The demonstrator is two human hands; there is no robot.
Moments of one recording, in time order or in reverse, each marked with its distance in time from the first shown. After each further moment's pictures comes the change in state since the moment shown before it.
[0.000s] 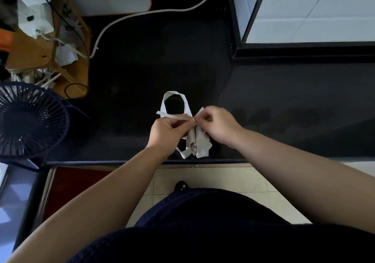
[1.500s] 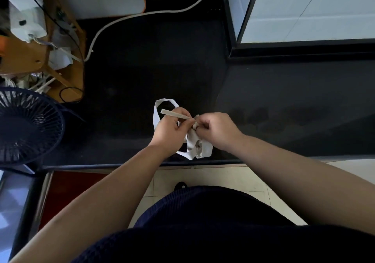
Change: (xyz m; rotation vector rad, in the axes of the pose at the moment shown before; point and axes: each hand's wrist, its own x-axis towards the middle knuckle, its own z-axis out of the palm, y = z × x) left_hand 0.013 0.004 0.009 0.391 -0.088 0.192; right_hand -0.010 0.005 -0.006 -0.144 0.011 -0.169
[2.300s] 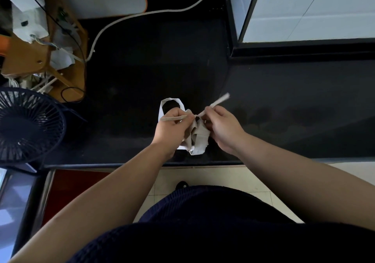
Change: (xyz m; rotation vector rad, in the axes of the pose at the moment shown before) left_hand 0.002 0.006 0.010 -0.398 0.094 -0.244; right_hand 0.009 0.009 0.010 0.902 0.170 0.427
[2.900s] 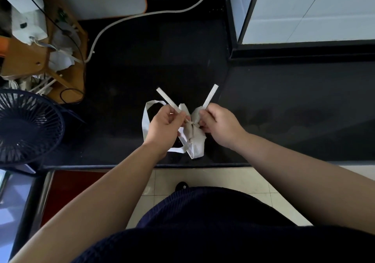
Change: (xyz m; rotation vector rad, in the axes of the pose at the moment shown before) left_hand 0.002 0.006 -0.007 0.104 0.033 0.097; right_hand -0.001 -0.013 -0.013 -0.642 -0.122 -0.420
